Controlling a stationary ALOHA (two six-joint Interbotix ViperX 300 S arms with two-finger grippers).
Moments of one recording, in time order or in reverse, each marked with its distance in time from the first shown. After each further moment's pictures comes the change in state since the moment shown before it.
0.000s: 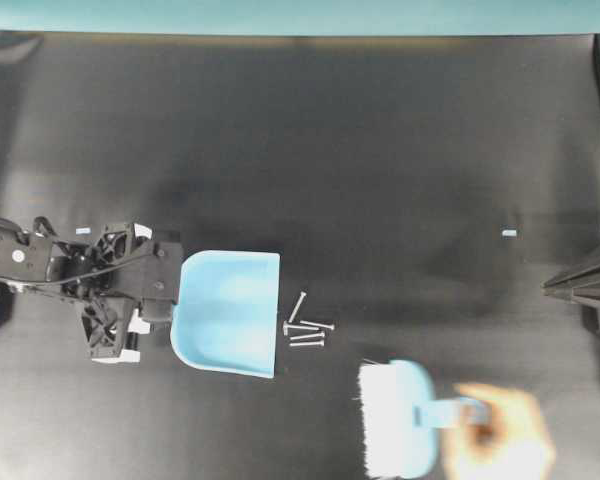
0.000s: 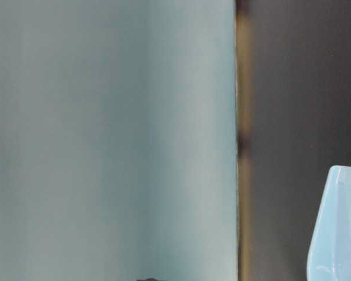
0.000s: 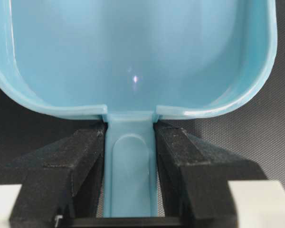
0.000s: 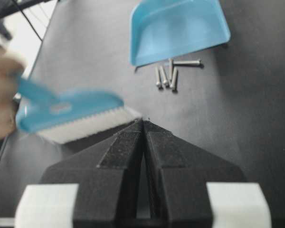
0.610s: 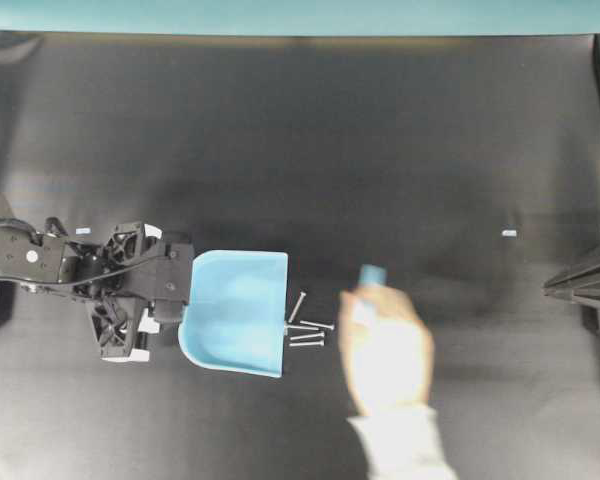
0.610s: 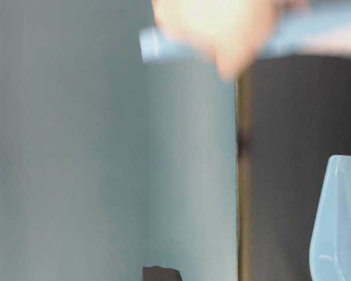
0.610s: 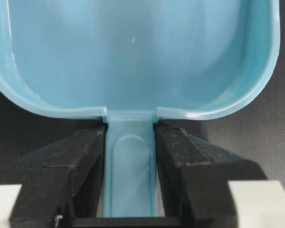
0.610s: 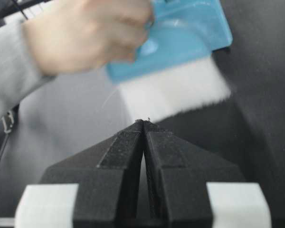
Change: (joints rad) left arm 0.006 0.038 -0.028 0.002 -0.014 0.015; right arm 0.000 0.000 0.000 0.000 0.002 -0.002
